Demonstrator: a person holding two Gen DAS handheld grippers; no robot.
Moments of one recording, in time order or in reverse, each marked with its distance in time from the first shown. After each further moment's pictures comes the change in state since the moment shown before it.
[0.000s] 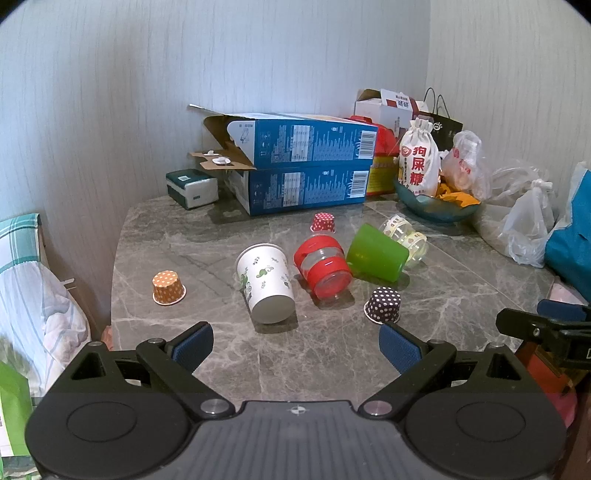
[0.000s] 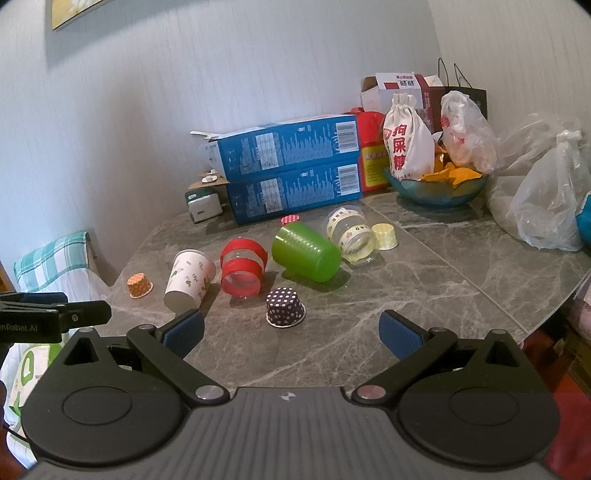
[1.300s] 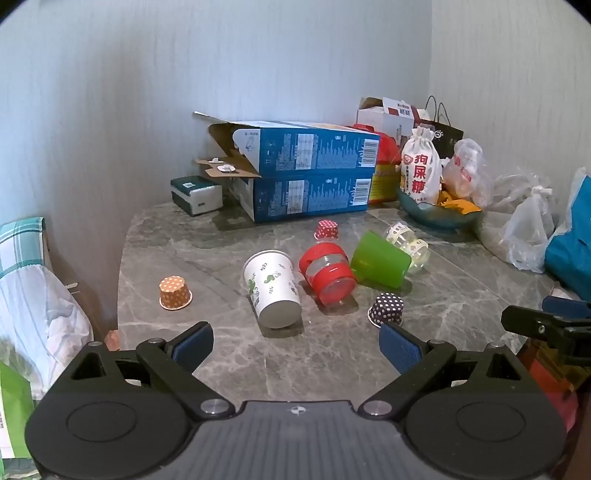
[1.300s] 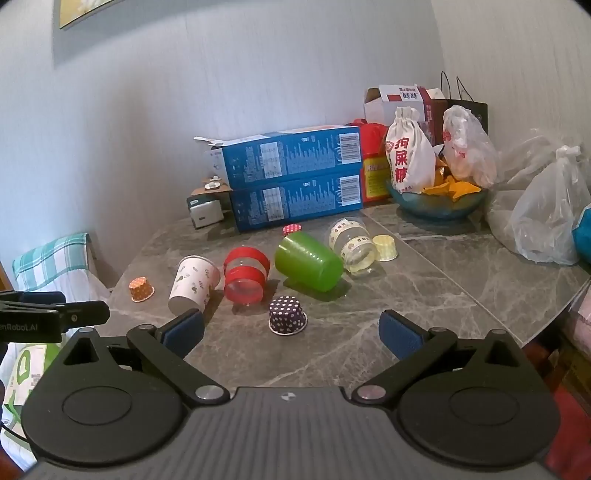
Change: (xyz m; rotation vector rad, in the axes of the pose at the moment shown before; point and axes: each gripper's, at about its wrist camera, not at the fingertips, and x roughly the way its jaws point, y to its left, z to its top) left arm -0.009 0.008 0.006 -0.011 -0.018 -0.003; right arm -0.007 0.007 0.004 -0.028 -0.026 -0.010
